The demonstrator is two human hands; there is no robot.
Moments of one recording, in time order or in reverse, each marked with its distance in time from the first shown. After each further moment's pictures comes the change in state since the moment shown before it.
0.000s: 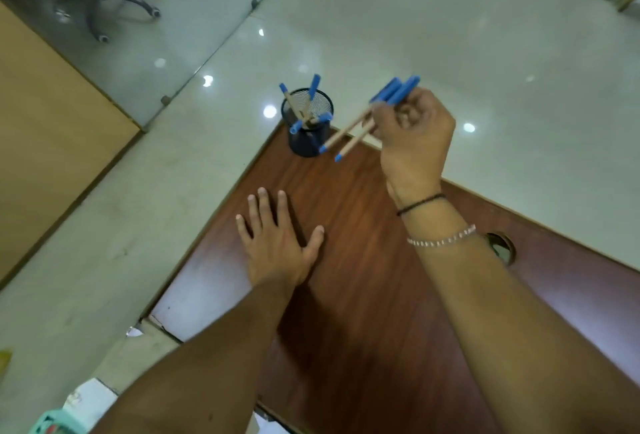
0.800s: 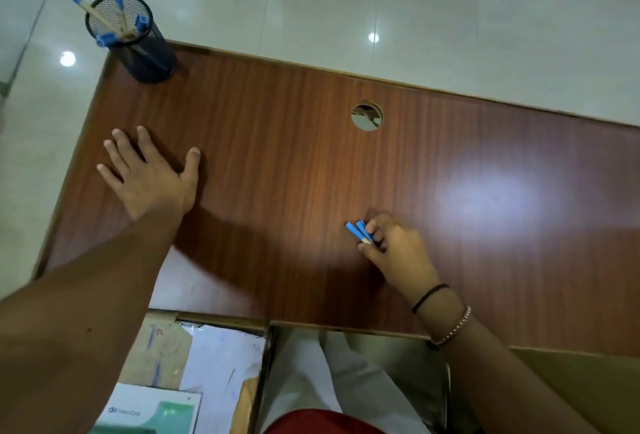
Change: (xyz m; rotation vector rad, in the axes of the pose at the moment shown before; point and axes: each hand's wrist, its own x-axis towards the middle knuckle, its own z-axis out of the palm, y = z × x) left_hand -0.008 -0.002 0.010 -0.003 0.118 0.057; right_hand -0.257 0.068 -0.274 -0.969 -0.270 0.340
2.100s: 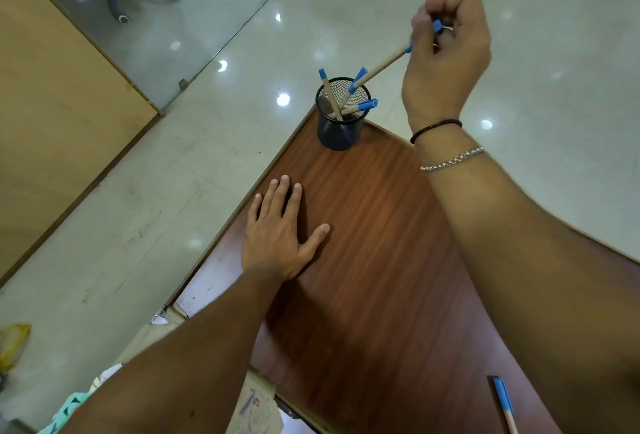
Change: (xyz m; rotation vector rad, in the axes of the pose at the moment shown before) left_hand 0.025 -0.054 -0.023 -0.005 -0.137 0.181; right_hand 0.291 -0.366 0.008 0.720 0.643 -0.638
